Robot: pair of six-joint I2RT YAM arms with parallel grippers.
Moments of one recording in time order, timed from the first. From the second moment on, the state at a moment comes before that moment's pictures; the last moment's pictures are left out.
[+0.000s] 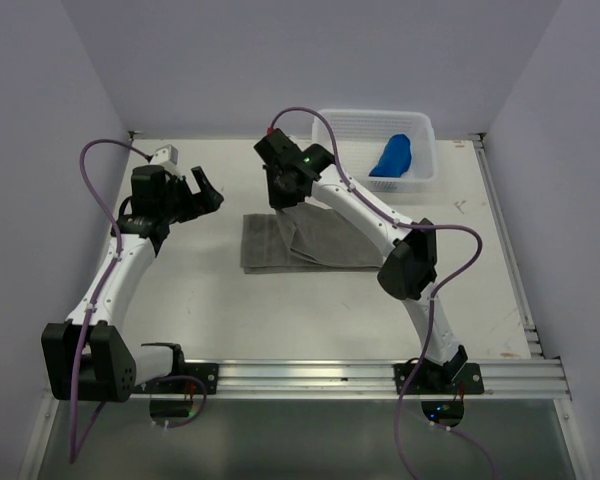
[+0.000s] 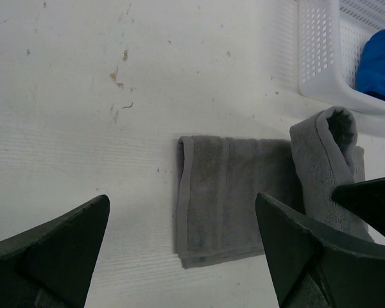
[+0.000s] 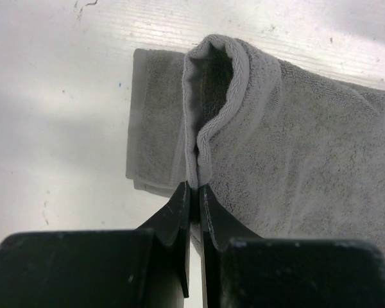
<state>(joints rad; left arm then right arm) -0.03 1.24 0.97 -0.30 0.20 -0.40 0.80 2.22 2.32 -1.08 0.21 0.58</state>
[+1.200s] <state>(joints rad) -0.03 1.22 0.95 -0.30 0.20 -0.40 0.83 2.10 2.29 -0.98 0.13 0.66</state>
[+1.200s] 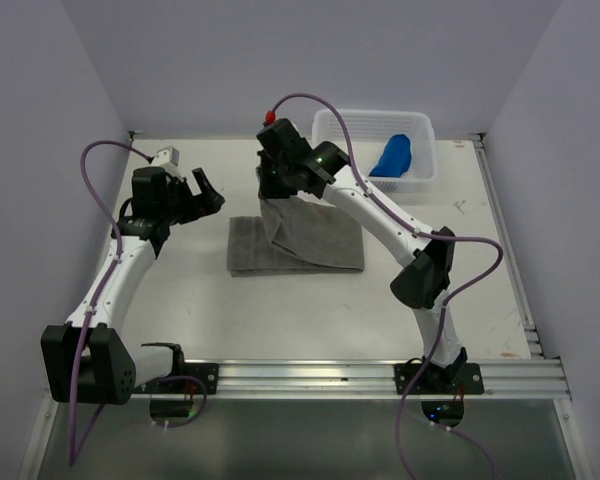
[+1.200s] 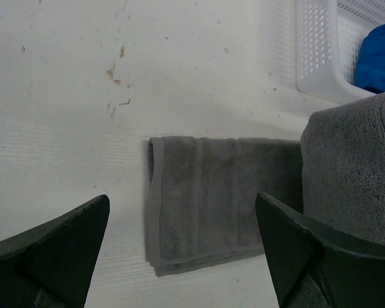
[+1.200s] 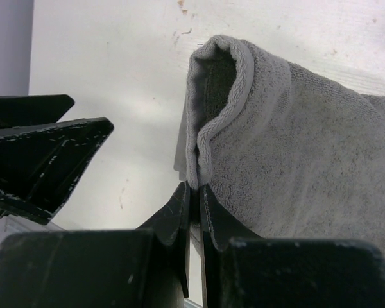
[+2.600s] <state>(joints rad) -0.18 1.28 0.96 -0.29 0.20 -0.38 0.29 1.38 0.97 -0.46 -0.18 0.69</state>
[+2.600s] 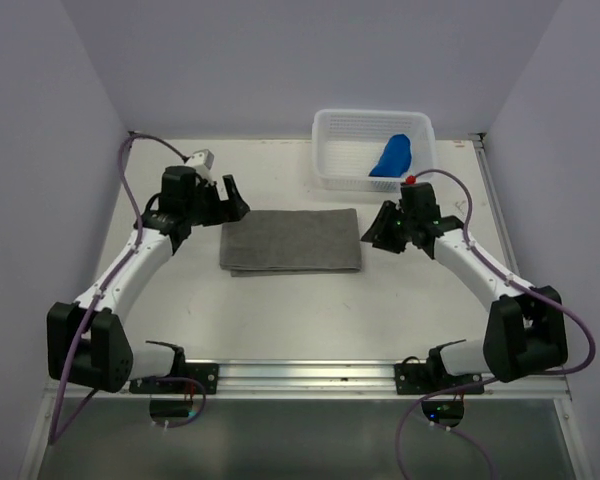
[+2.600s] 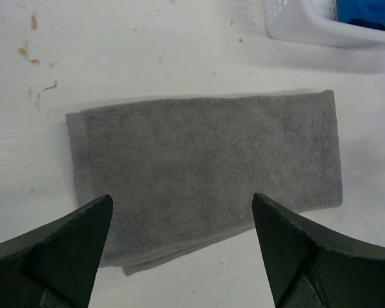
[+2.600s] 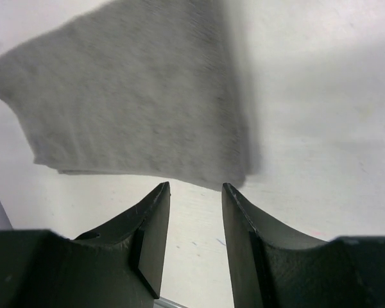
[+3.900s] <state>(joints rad) -0.51 1.70 0.95 -0.18 -0.08 -0.47 0.25 1.57 0.63 0.07 -0.41 0.79</state>
